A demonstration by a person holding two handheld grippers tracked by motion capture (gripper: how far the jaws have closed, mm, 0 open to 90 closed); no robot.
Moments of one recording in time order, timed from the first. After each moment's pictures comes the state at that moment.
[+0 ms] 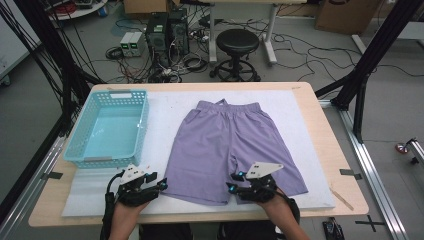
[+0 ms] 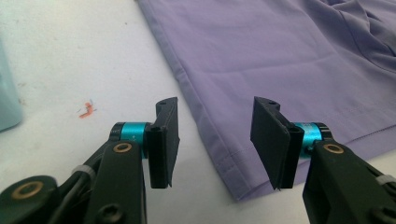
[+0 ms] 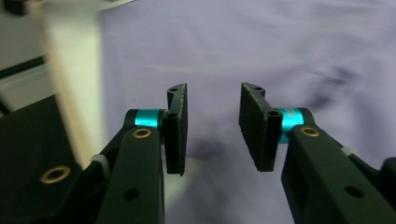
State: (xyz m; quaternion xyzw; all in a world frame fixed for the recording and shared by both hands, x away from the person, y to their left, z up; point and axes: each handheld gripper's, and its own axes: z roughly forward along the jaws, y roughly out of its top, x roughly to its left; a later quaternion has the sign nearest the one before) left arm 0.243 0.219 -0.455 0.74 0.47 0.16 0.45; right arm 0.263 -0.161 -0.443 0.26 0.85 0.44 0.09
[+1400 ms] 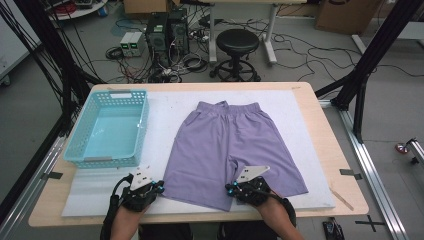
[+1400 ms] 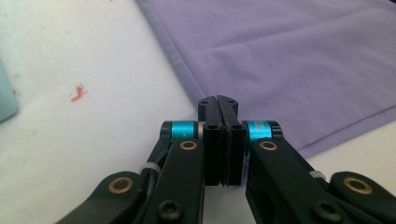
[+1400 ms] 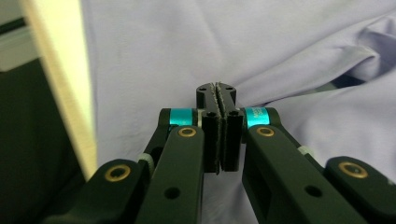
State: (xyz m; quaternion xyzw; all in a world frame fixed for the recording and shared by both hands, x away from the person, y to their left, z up) left arm 0.233 0.209 -0.456 0.79 0.44 0.18 0.38; right arm 0.262 -0.148 -0.454 0.26 0.89 0.37 0.07
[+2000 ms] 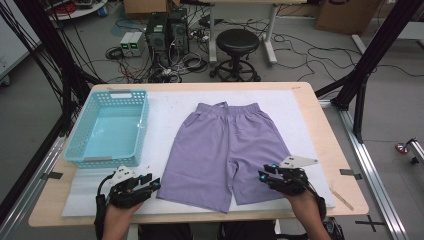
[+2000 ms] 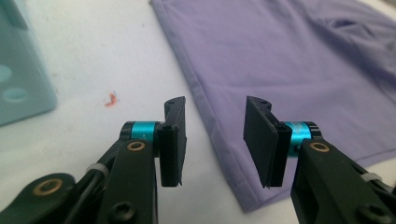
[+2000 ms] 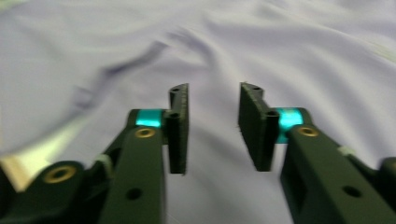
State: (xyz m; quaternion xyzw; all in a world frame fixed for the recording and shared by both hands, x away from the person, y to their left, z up) left arm 0.236 0.234 -0.448 0.72 0.48 0.15 0.47; right arm 0.271 -0.245 -0.434 0.39 0.81 0.41 0.15
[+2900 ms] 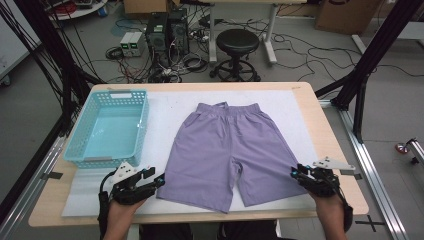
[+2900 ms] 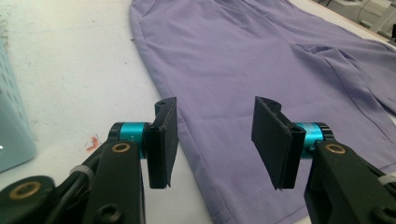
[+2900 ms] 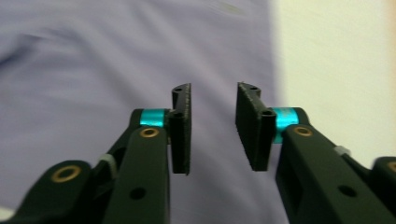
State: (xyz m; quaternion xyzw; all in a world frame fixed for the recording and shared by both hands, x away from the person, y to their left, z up) left arm 0.242 0.226 -0.443 0.72 0.44 0.16 0.51; right arm 0.261 -0.312 -0.437 0.50 0.75 0.39 0.20
